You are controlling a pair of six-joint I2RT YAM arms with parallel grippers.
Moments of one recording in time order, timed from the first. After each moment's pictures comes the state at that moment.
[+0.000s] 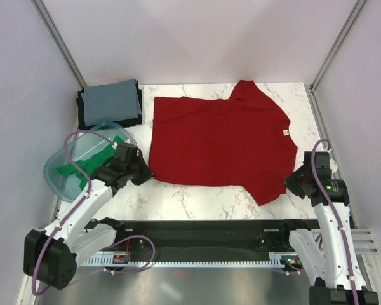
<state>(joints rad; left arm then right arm) -0.36 0.98 0.65 -0.55 0.05 -0.83 -0.05 0.69 0.78 -1.06 0.06 0.82</state>
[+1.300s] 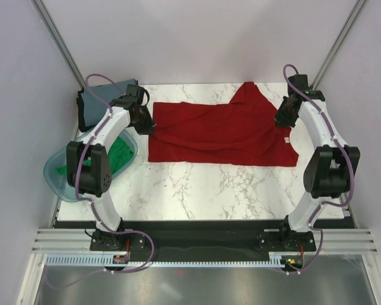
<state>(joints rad) -0.19 1.82 1.52 -0.77 0.06 -0.58 -0.03 1.77 1.60 -0.90 0.06 0.51</state>
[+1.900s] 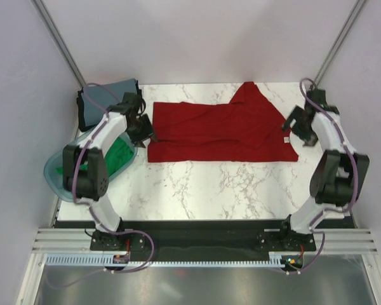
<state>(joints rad) -0.15 1.86 1.47 -0.83 0.10 -0.57 -0.13 1.82 1.53 -0.81 0.15 0.45</state>
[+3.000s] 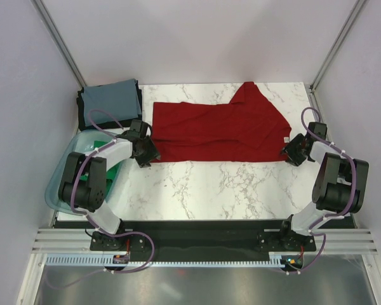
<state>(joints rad) -0.24 1.65 0.93 -0.42 0.00 -0.76 -0.30 1.64 0.88 -0.30 -0.17 0.59</state>
